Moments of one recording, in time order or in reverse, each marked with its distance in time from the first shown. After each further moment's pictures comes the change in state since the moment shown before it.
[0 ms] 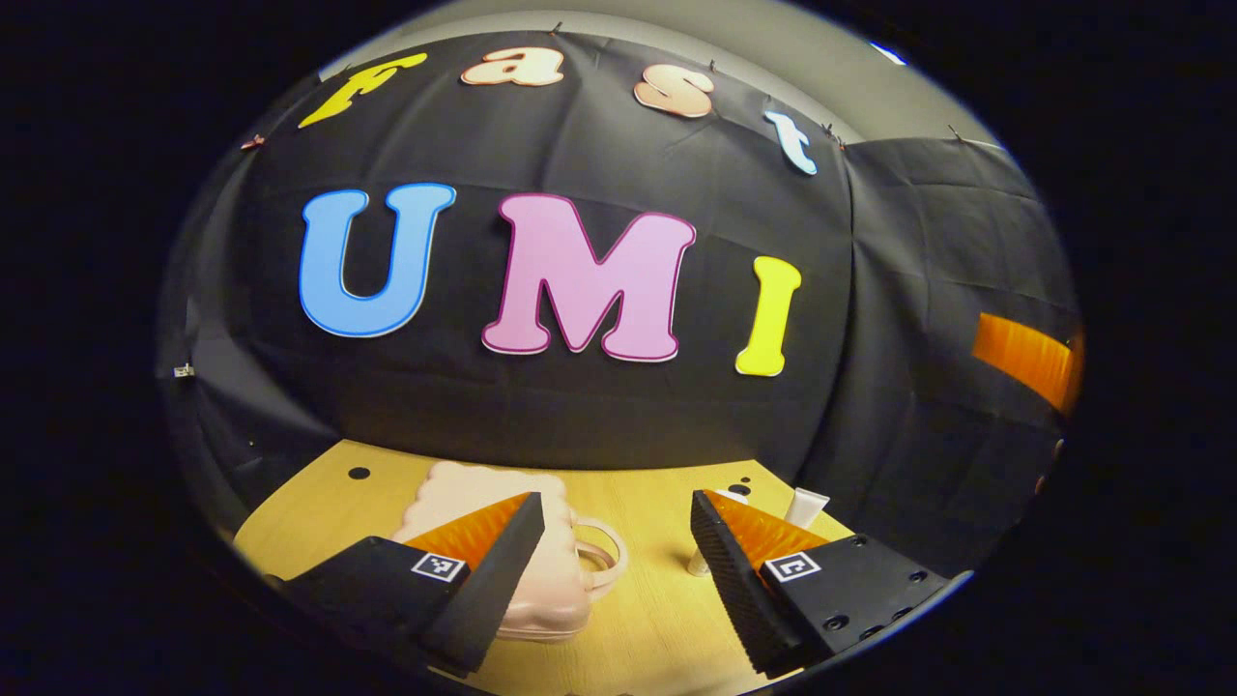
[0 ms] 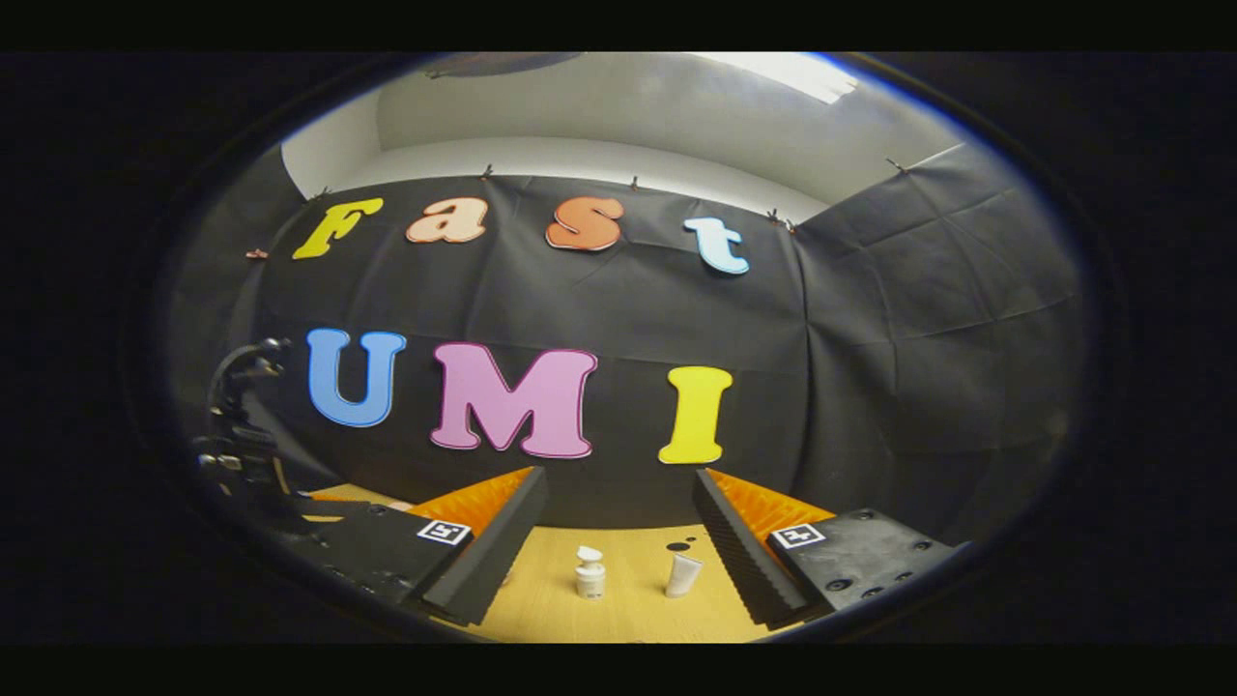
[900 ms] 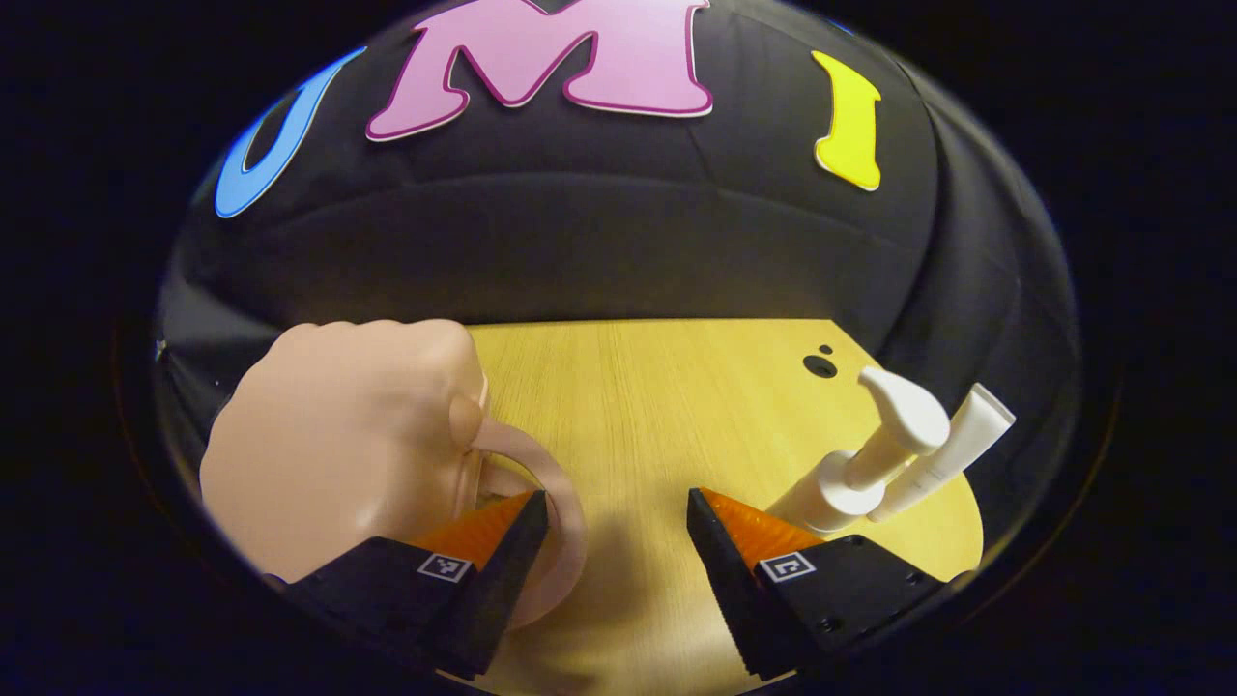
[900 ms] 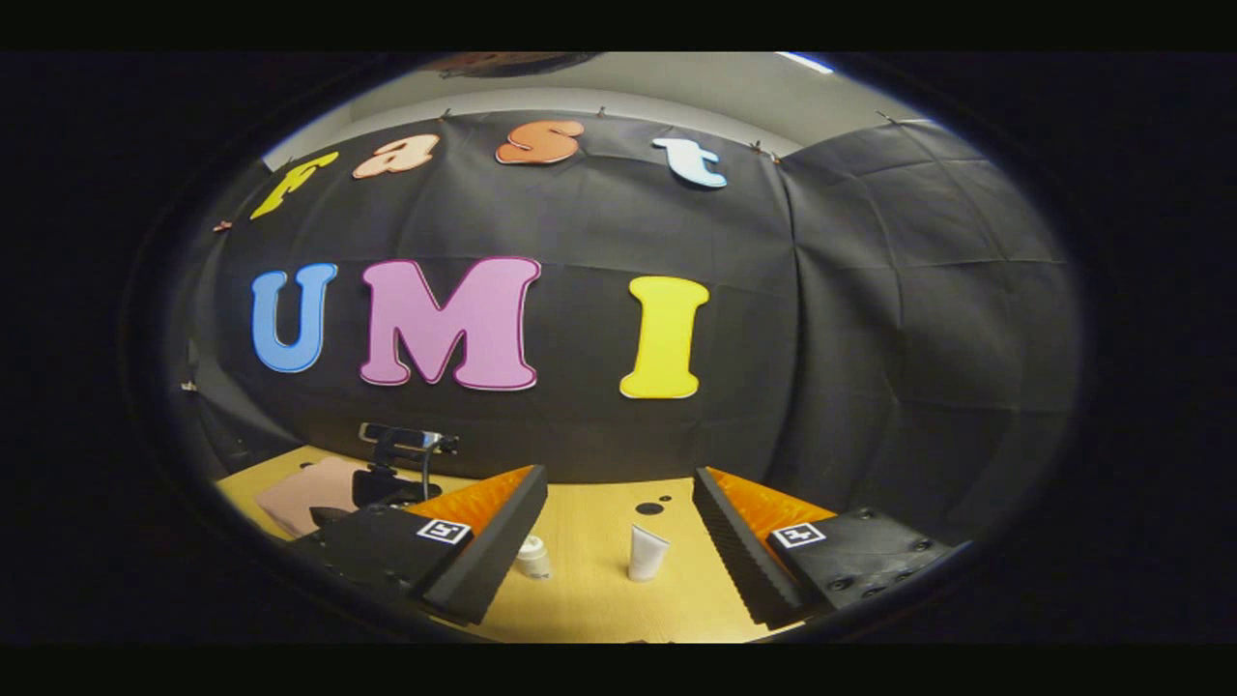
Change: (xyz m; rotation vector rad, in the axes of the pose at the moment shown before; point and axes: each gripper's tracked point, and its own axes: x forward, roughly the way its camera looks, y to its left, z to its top) left arm 0.205 -0.020 -0.187 0.034 0.487 0.173; right arm 0.082 -0.067 -0.122 0.008 0.226 -0.057
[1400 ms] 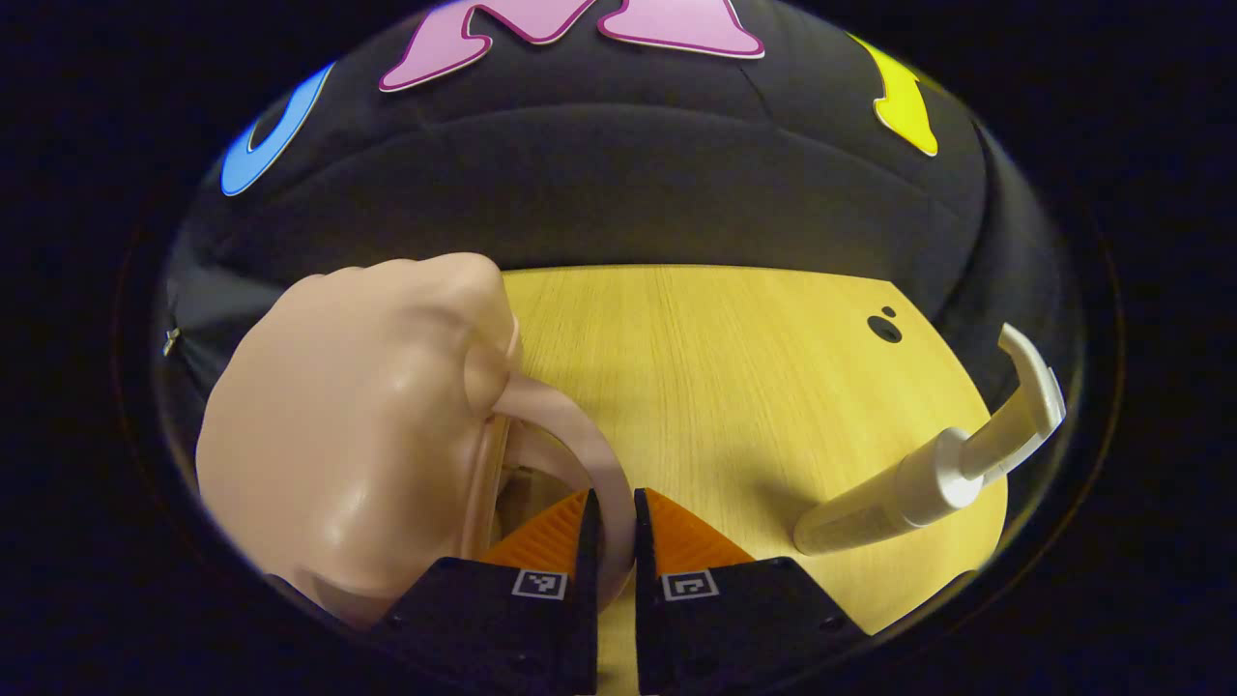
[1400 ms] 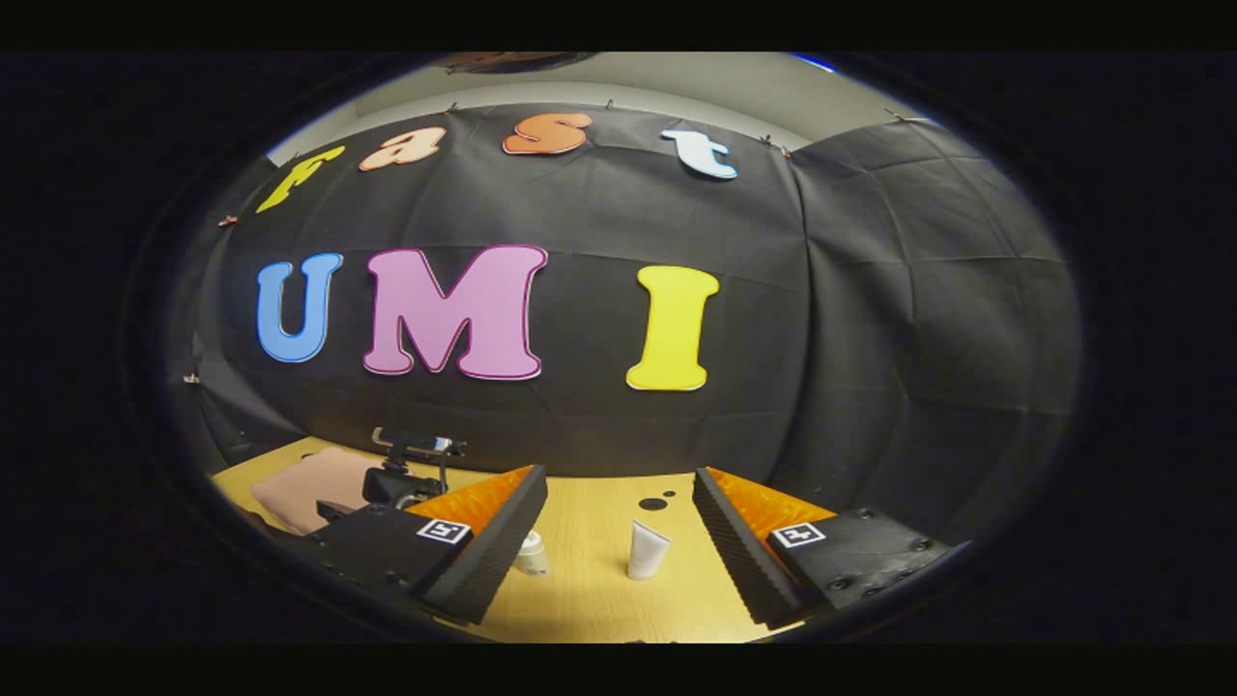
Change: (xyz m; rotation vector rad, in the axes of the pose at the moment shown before) left arm 0.020 0.018 -0.018 -0.048 0.132 0.024; right arm 0.005 0.001 -0.008 -0.018 0.022 0.032
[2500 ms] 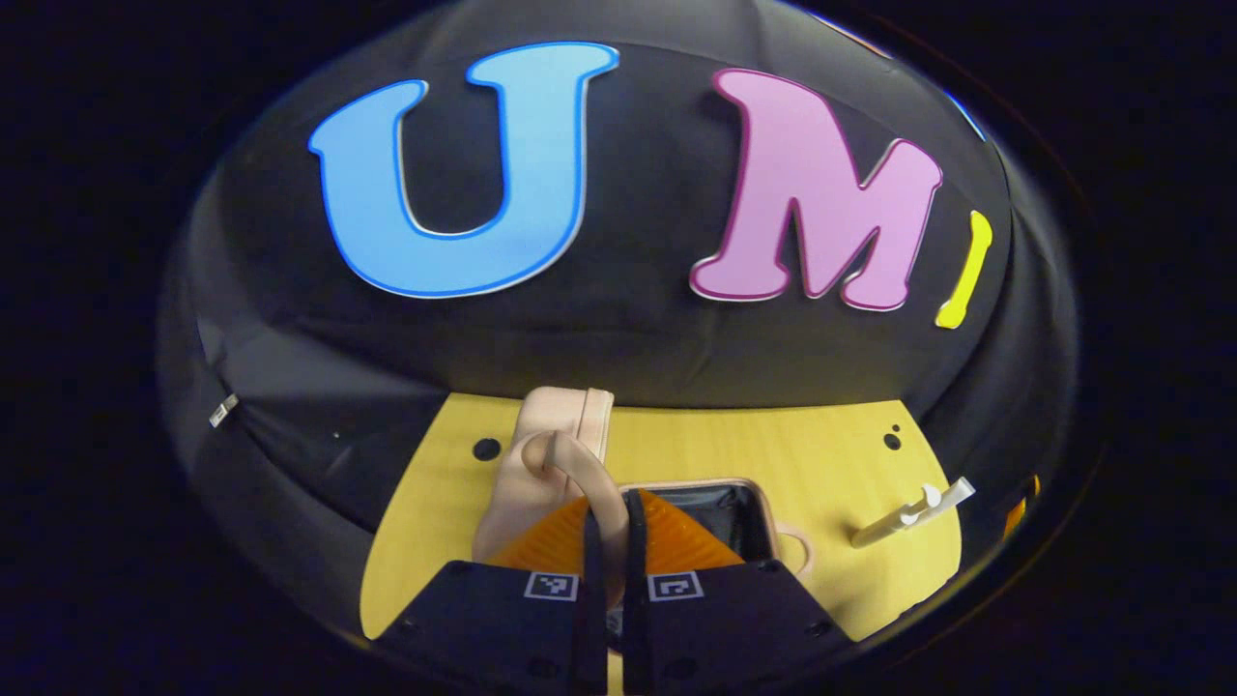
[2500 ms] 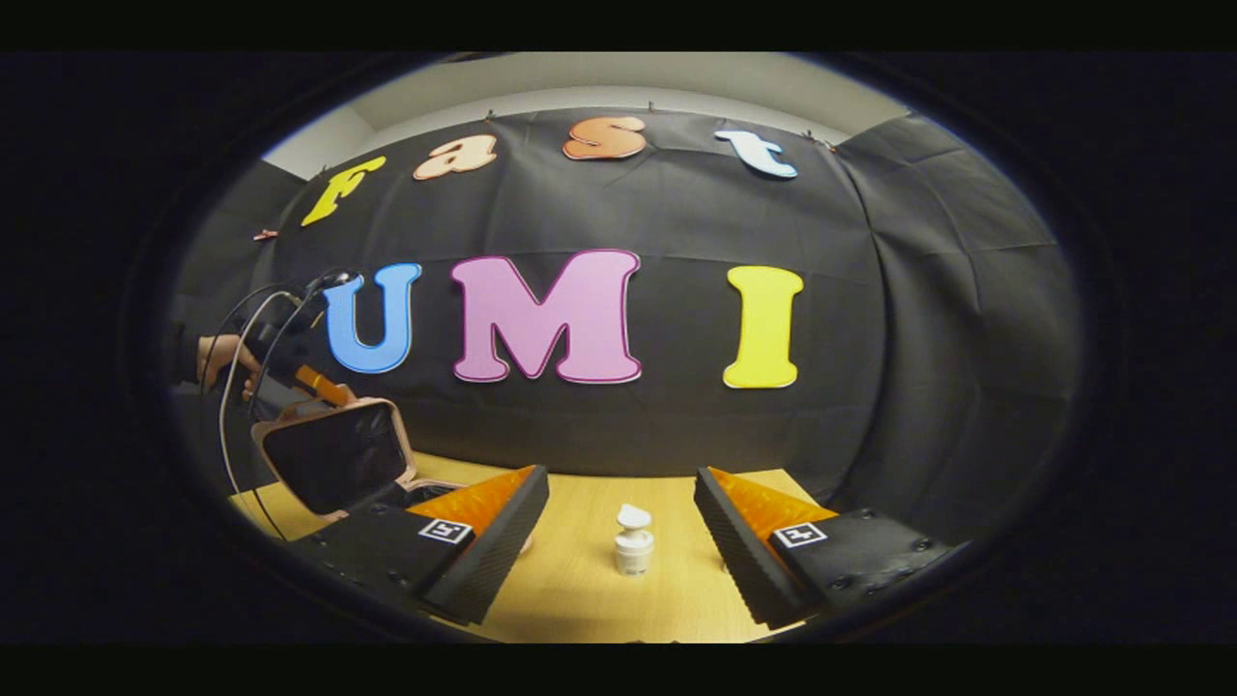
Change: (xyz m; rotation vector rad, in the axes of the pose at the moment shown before) left arm -0.214 0.338 0.167 -0.026 -0.185 0.102; right arm -0.023 0.103 0.004 0.041 -0.006 0.202
